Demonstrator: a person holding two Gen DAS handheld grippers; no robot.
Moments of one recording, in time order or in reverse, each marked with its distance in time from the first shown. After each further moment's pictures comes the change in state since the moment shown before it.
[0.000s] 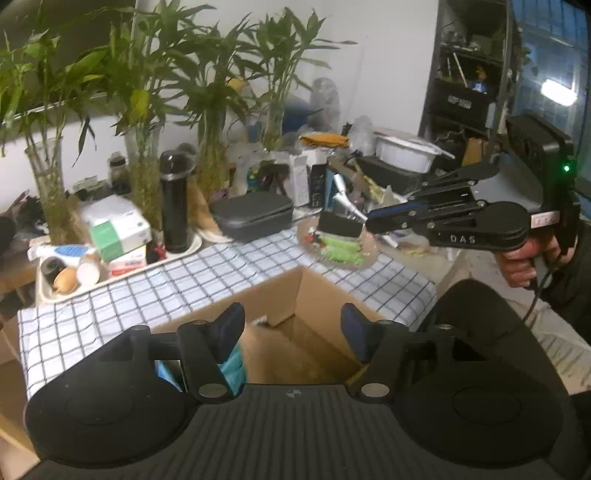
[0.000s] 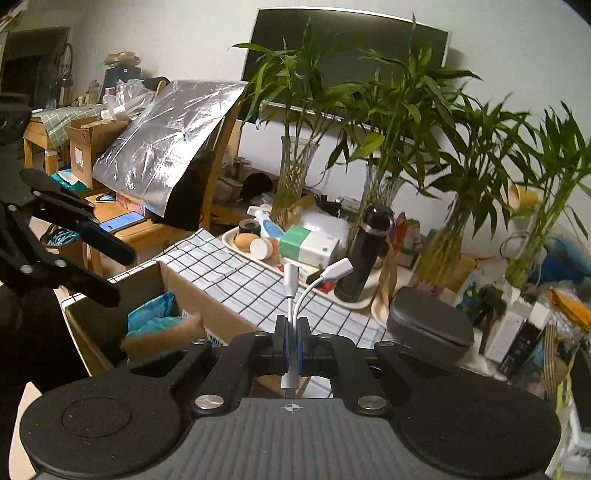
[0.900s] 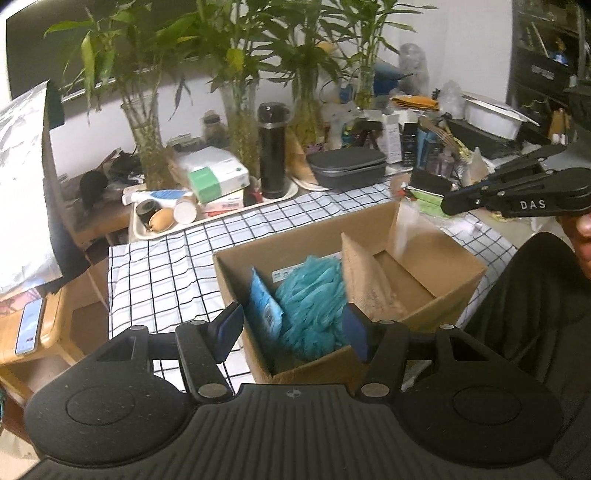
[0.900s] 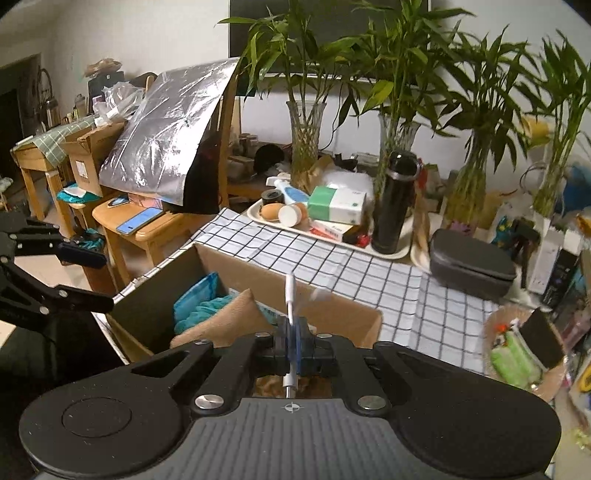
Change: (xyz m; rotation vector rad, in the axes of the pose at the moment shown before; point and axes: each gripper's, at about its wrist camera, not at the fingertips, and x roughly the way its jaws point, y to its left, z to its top) left arm -0.029 0.001 -0.037 -0.076 0.116 0.316; right arm 0.014 0.035 -0.010 0.180 0.105 0.084
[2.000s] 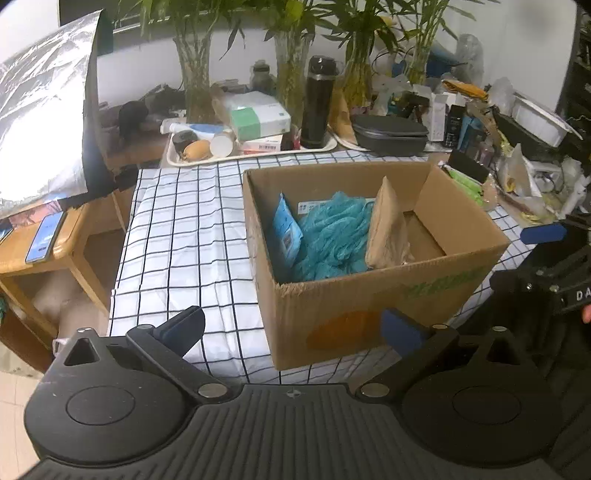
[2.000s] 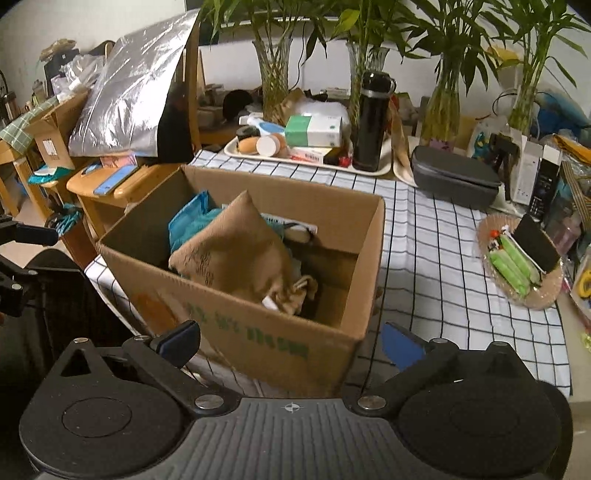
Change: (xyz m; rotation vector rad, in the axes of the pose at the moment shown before) left arm 0.000 0.000 -0.034 -0.184 0.131 0.084; right arm 0.002 0.025 -0.059 0.123 0.173 -0.085
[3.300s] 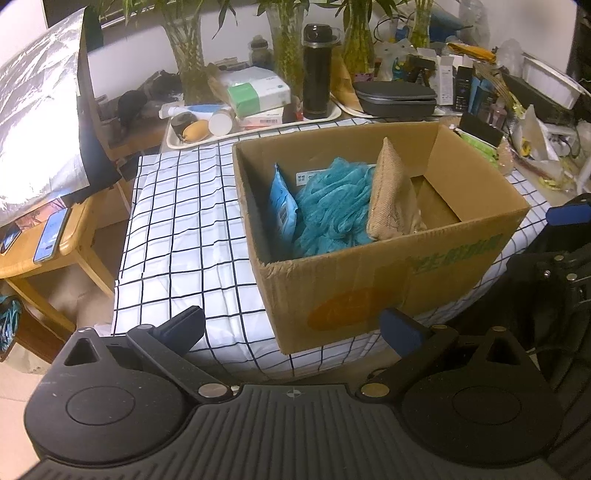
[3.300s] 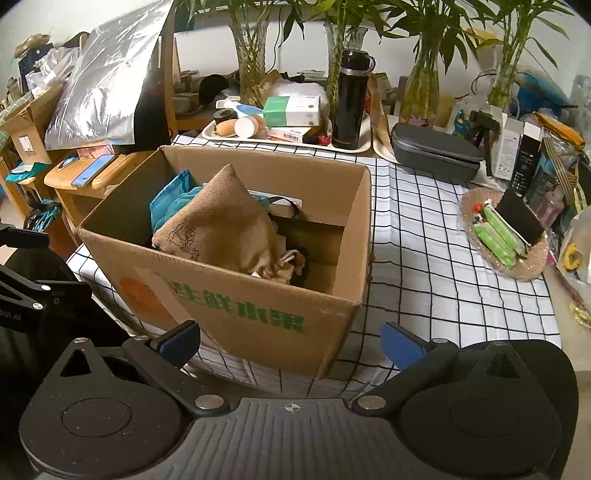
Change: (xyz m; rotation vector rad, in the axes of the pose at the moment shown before) left arm 0.019 -0.015 -0.002 0.066 0.085 0.062; right arm 0.006 0.005 -0.010 0.046 0.049 -0.071
